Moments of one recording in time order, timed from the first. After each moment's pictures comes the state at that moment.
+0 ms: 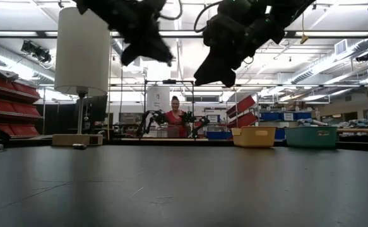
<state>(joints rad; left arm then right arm) 0.15 1.32 1.00 -0.29 -0.15 -0.46 -0.24 1.57 1.04 -0.14 -0.25 0.15</state>
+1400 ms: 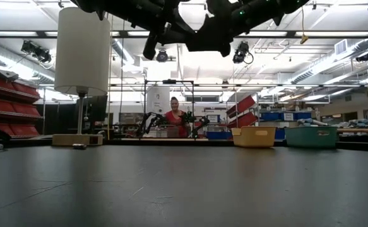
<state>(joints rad) 0.12 1.43 1.00 0.24 -0.28 -0.50 -0.22 1.48 1.09 0.01 -0.03 0.02</state>
